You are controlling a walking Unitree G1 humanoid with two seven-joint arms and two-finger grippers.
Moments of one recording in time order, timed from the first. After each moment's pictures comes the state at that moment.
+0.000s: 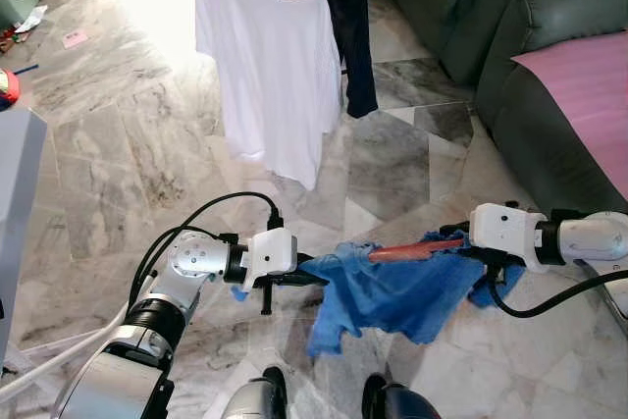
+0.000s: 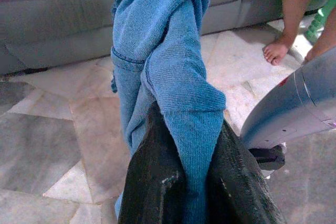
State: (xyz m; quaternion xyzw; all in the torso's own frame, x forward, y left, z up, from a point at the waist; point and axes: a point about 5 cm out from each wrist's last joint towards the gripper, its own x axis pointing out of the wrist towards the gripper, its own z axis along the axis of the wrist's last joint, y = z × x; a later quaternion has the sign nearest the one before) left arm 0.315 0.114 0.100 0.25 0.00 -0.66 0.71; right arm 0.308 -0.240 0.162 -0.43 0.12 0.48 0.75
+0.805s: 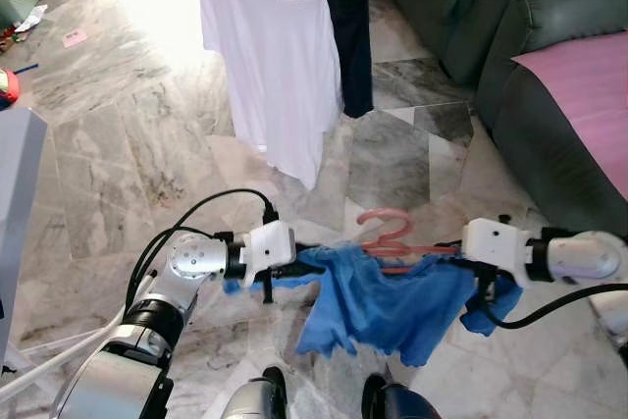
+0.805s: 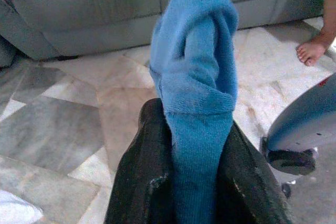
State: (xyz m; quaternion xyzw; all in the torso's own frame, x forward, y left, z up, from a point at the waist) left arm 0.322 0.116 0.100 0.25 -0.01 -0.61 0.75; right arm 0.302 -0.235 0.137 -0.40 0.13 0.48 0.77
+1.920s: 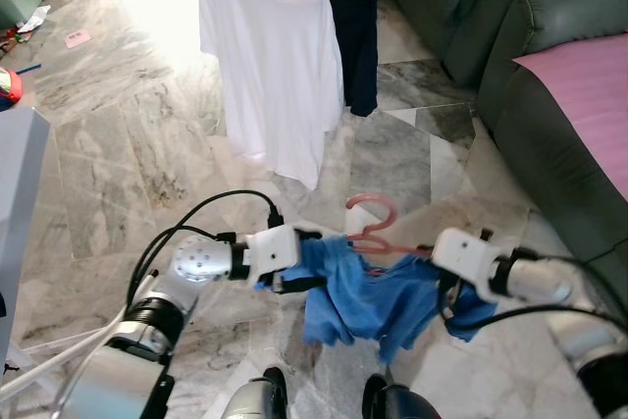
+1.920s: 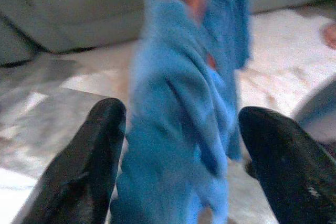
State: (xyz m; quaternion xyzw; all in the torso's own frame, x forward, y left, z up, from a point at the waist) left arm 0.325 0.110 0.096 0.29 -0.01 -0.58 0.77; right arm 0.299 -0.212 0.093 -0.37 0.13 0.39 0.83
